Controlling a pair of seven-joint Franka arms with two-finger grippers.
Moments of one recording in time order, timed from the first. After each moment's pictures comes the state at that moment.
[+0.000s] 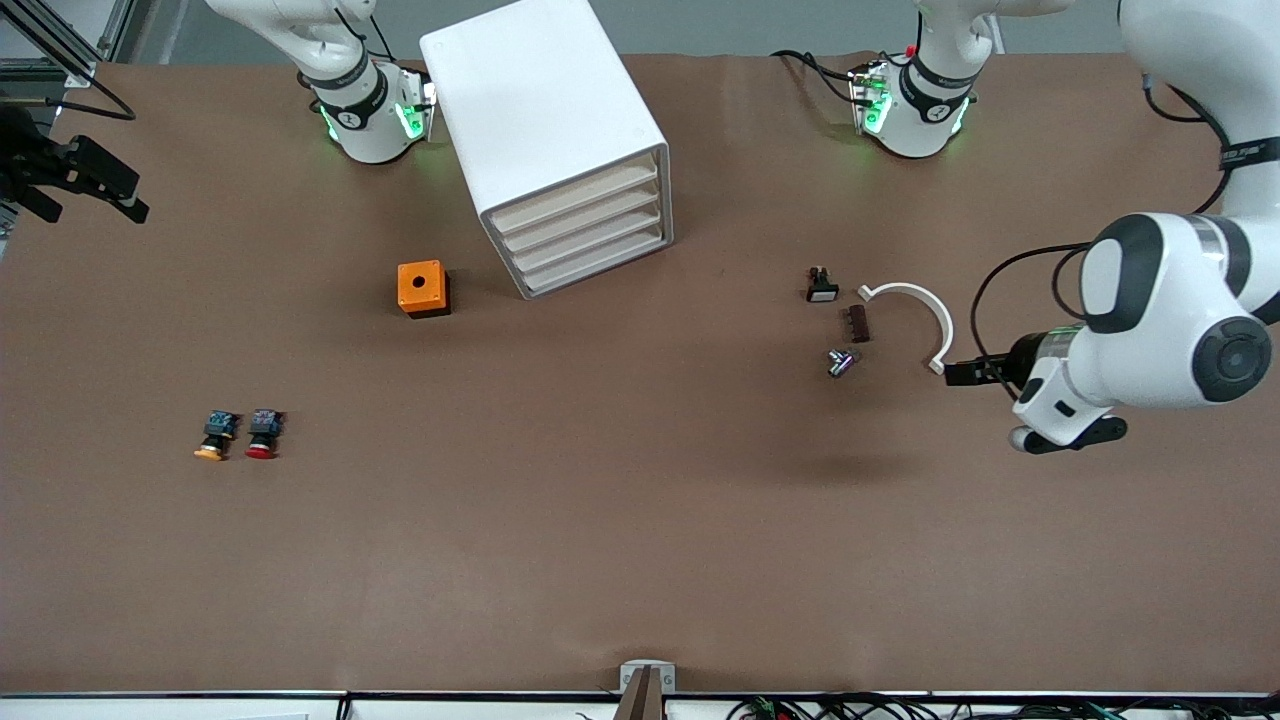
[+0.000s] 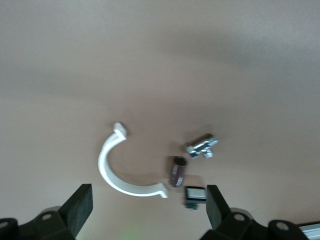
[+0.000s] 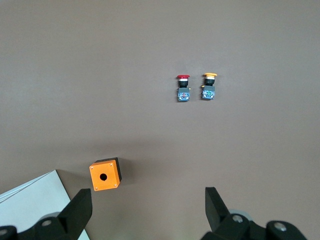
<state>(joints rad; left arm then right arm) -0.09 0.39 -0.01 -1.63 -0.14 1.71 -0.28 -0.05 -0.24 -0.02 -1.82 0.01 1.62 -0.04</state>
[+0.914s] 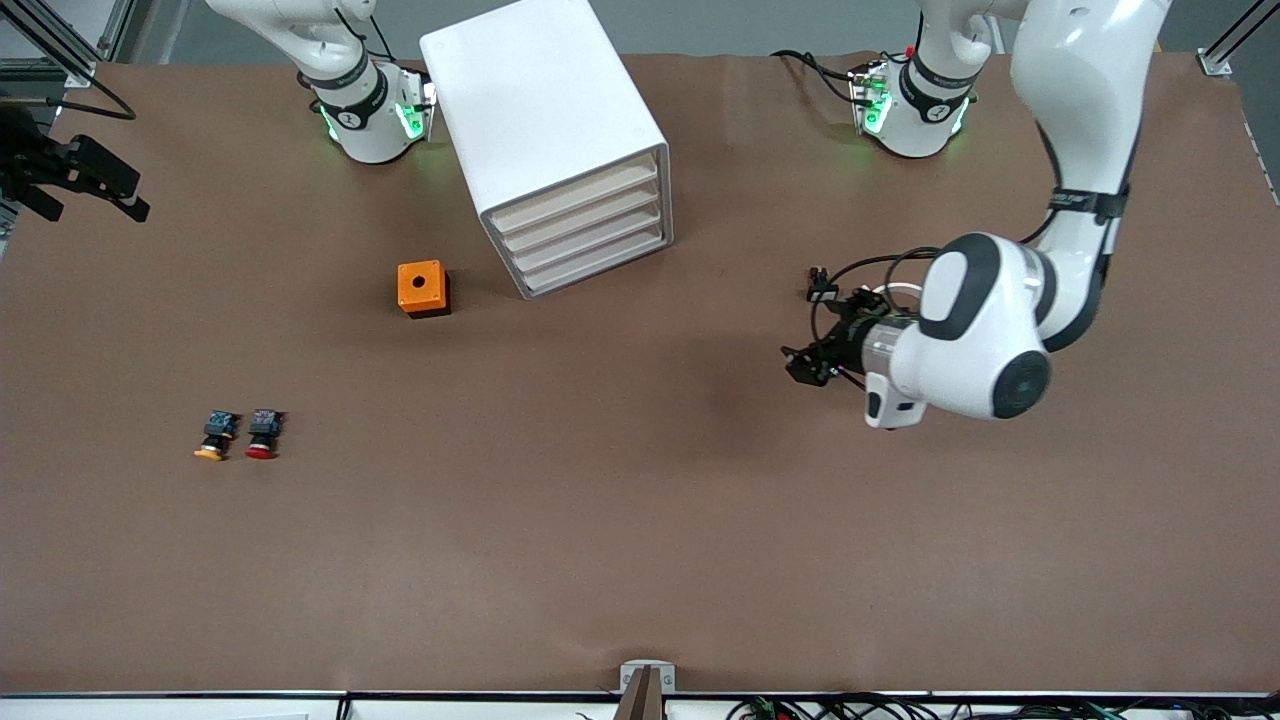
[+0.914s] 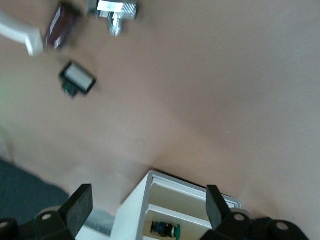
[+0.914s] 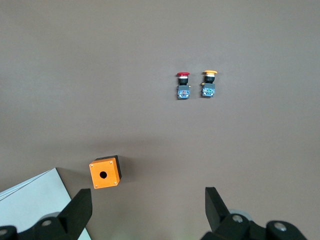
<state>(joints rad) -0.22 0.51 -0.14 -1.62 -0.48 1.67 -1.12 -0.05 -0.24 -0.02 -1.82 0.01 1.61 -0.04</state>
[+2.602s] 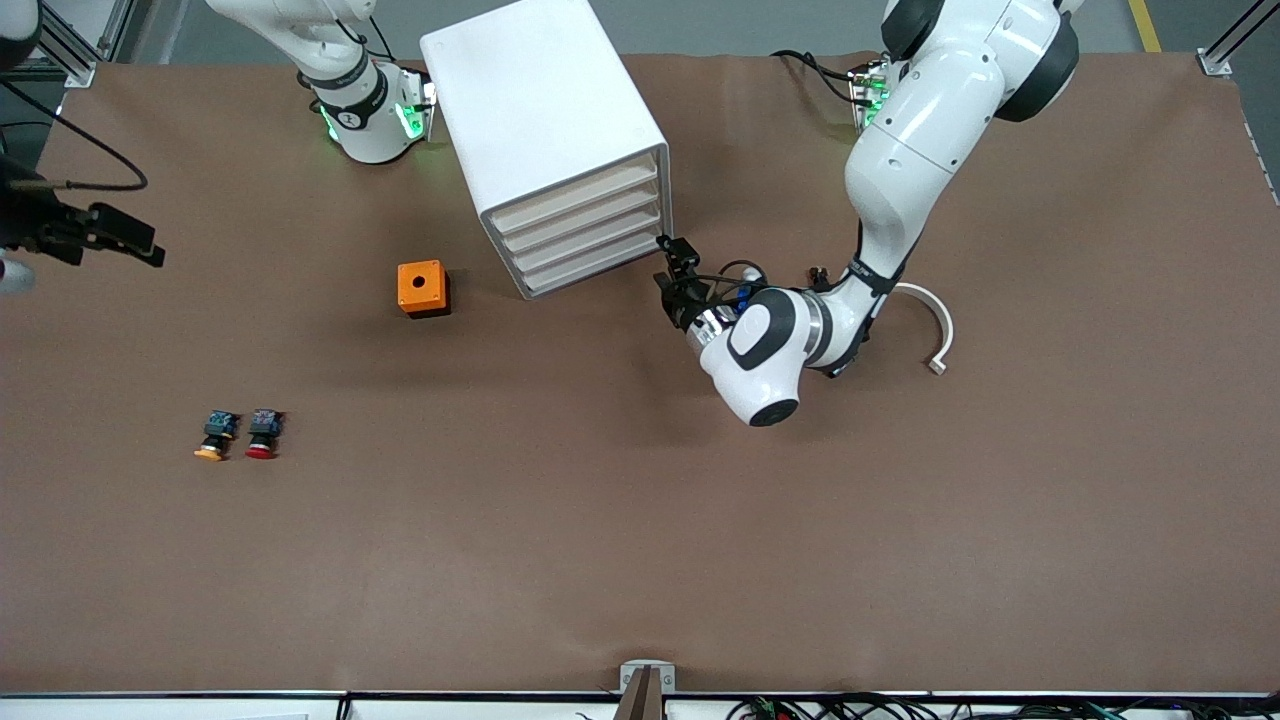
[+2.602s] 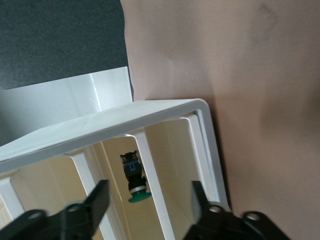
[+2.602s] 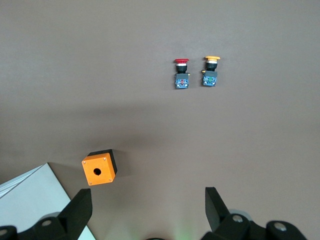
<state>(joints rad) -0.43 0.91 -0.22 -1.45 -0.82 1.53 -2.07 -0.06 -0.02 -0.03 -1.68 0.01 1.55 -0.04</state>
